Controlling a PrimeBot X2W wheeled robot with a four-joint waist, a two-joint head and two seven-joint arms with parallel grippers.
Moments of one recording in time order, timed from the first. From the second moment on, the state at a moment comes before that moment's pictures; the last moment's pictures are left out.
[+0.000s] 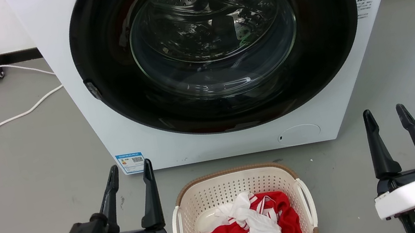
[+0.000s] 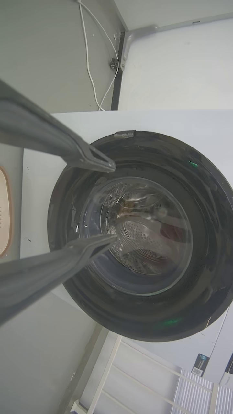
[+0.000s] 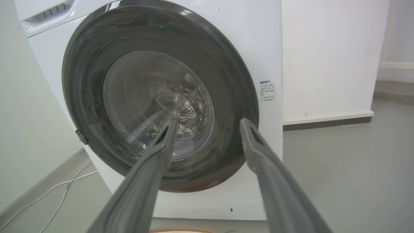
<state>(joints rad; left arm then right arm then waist) 0.00 0.05 -0.14 -0.06 -0.28 -0.03 -0.20 -0.02 -0.05 -0.01 0.00 0.24 0.13 -0.20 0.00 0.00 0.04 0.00</state>
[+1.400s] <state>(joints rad) 0.02 0.05 -0.19 0.10 -0.06 -0.08 -0.26 0.00 -0.05 0.03 0.06 0.05 0.13 -0.26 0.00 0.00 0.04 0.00</state>
